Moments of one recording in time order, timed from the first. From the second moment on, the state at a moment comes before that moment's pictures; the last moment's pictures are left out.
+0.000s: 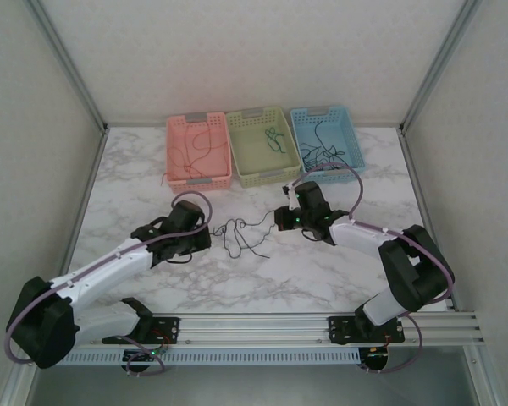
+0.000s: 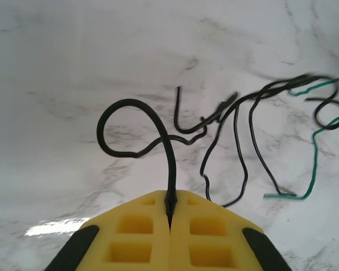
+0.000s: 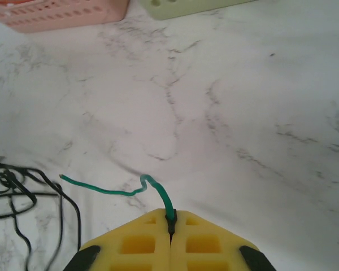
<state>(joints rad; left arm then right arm) -0.63 1.13 0.67 -0.52 -0.04 -0.80 0.57 1.53 0.75 0.02 -0.23 0.40</state>
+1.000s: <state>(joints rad) -0.57 0.84 0.83 -0.81 -0.04 -0.73 0.45 1.24 0.62 0.02 -0.18 0.46</state>
